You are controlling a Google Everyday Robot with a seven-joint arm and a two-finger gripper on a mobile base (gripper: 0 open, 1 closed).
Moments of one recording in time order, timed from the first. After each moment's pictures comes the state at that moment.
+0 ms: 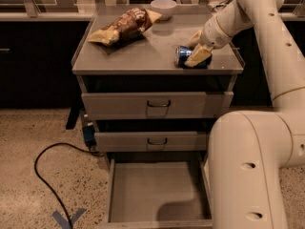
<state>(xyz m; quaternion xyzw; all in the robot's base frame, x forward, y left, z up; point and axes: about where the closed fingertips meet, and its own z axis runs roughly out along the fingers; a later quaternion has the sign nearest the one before) 0.764 -0.148 0.843 -0.67 0.67 0.11 0.31</state>
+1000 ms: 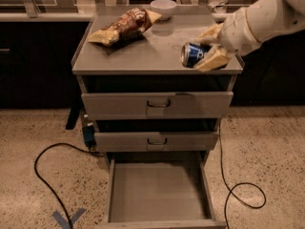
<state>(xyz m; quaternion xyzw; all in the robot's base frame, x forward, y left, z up) 0.628 -0.140 0.927 -0.69 0.61 0.06 0.38</state>
